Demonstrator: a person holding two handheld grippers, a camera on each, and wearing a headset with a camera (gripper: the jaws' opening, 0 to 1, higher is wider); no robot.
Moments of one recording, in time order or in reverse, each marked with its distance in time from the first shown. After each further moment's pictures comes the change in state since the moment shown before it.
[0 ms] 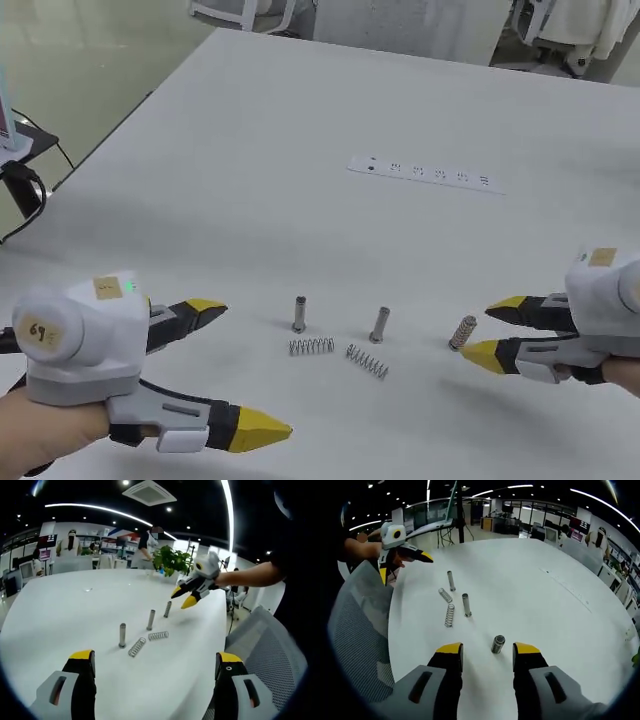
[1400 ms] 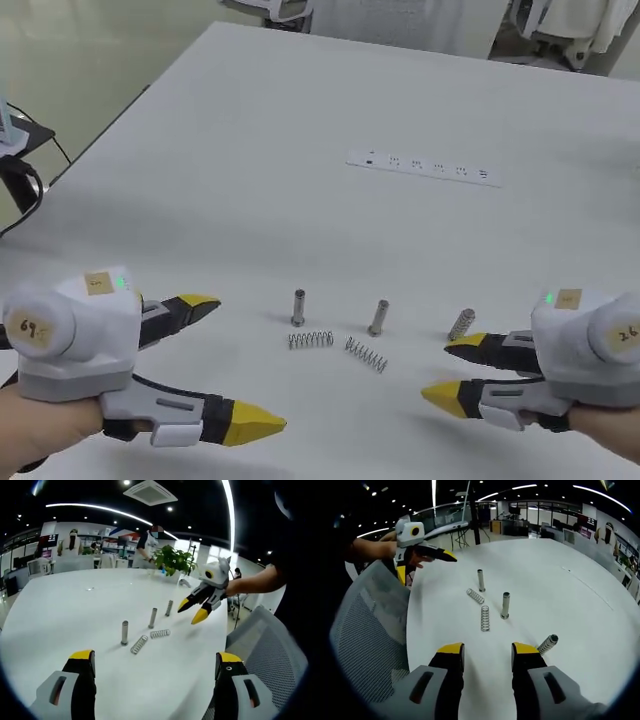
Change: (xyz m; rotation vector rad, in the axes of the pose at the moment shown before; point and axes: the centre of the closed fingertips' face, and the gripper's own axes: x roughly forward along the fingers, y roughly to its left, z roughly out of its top) left arm -0.003 0.001 -0.003 -0.003 0.004 0.011; right arm 0.025 0.069 0.004 0.007 -0.030 0.118
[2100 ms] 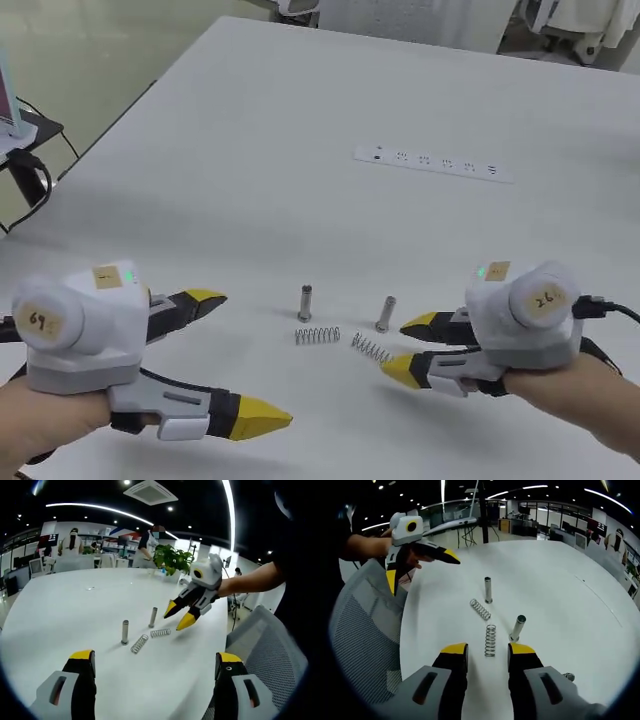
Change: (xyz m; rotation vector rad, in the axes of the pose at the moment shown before) left arm -0.001 0.001 -0.001 -0.001 0.004 0.001; right arm 0.045 0.005 0.024 -0.054 0.024 0.034
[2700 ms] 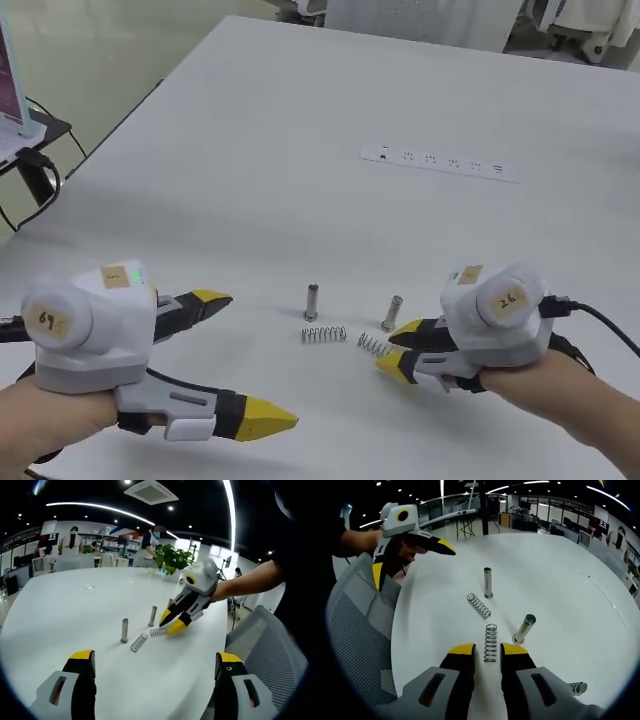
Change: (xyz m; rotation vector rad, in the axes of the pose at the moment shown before) left arm -0.001 0.000 -0.003 -0.006 0.006 0.000; right arm 0.024 0.001 -0.010 -0.009 0.054 0.000
